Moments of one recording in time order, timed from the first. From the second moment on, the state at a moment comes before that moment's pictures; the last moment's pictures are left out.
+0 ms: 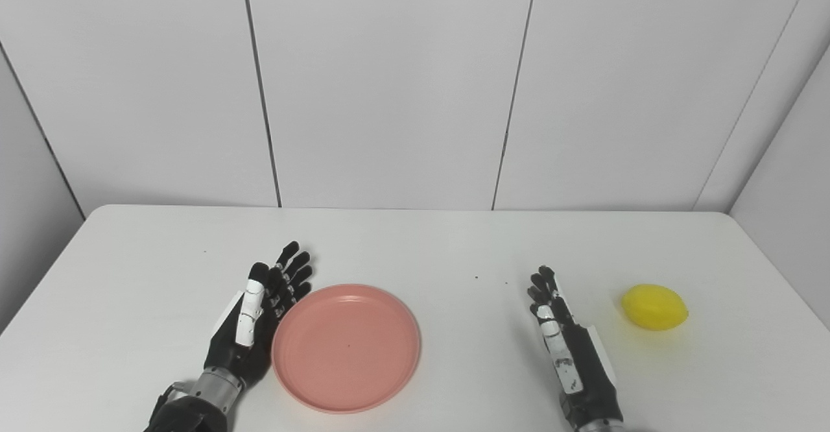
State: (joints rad) left arm -0.29 0.12 0.04 0.27 -0.29 -0.02 -0.37; right arm -0.06 -0.03 0.00 -0.02 -0.04 -0.10 0.03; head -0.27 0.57
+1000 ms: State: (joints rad) left arm -0.18 -0.03 -0.02 0.11 -0.24 -0.01 -0.27; right arm -0.08 -0.04 0.00 -0.01 -0.01 -0.10 0.03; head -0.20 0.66
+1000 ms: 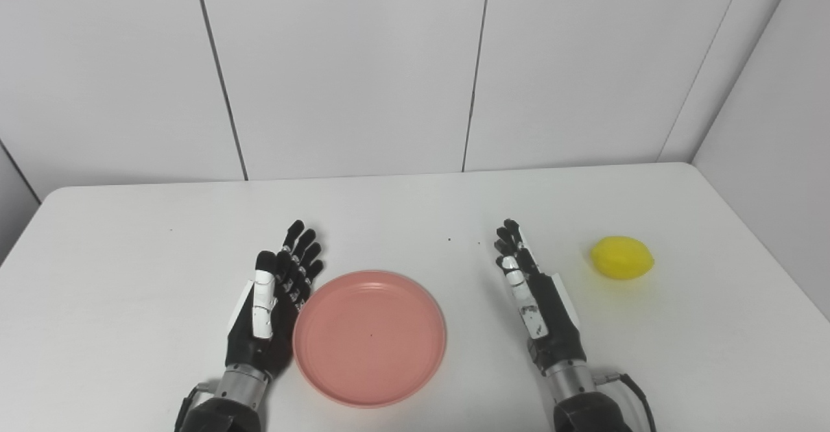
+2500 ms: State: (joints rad) left arm -0.14 -0.09 -0.07 0.07 -0.19 0.01 -0.18; right arm -0.07 -0.09 -0.05 -0.11 0.06 -0.04 0.04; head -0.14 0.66
